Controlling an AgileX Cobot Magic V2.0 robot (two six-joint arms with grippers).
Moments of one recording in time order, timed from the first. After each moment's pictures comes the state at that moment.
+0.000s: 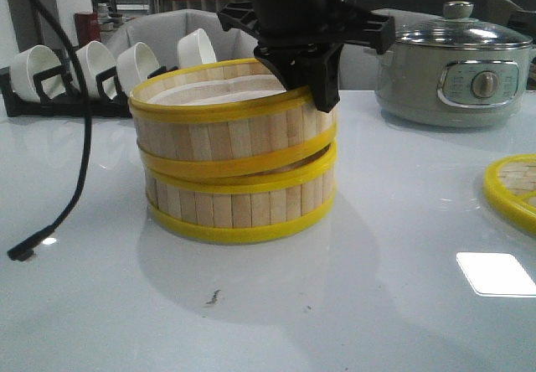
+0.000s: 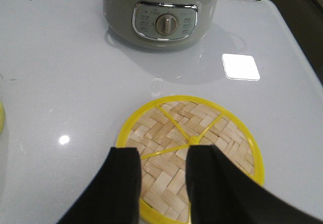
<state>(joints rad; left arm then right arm) -0.80 2.04 -1.87 0.02 0.95 -0.07 0.21 0.86 -0.65 -0.75 0.43 0.79</state>
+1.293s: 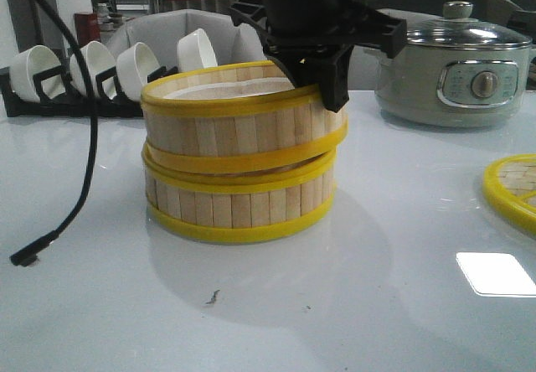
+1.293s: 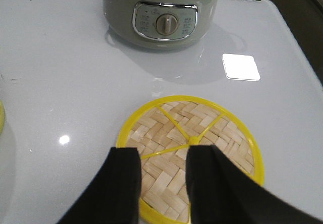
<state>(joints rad) -0.82 2.04 -1.87 0.07 0.94 -0.07 0.21 0.86 -0.65 -0.75 0.43 0.79</state>
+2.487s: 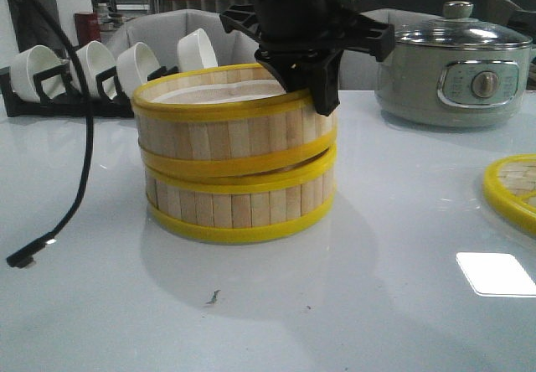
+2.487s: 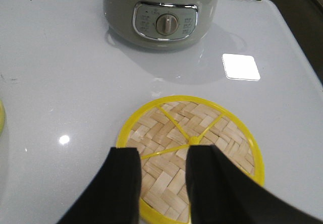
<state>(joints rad) -0.80 2.05 -1.87 0.05 0.94 -0.07 0.21 0.86 -0.65 -0.75 0.43 0.79</state>
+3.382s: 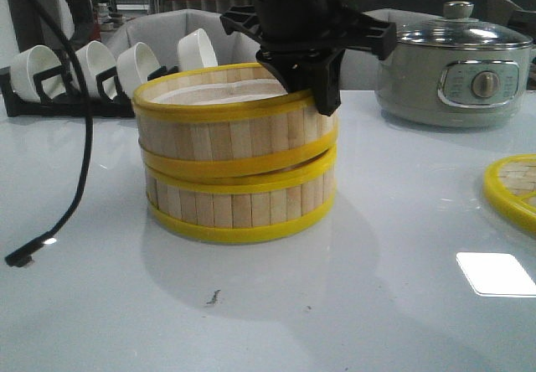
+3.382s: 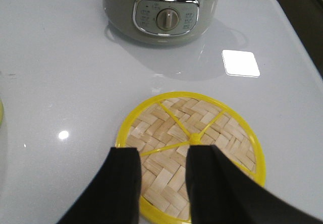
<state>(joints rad) -0.80 2.05 -1.87 0.02 0.94 -0.07 0.21 0.88 -0.65 -0.75 0.43 0.79</state>
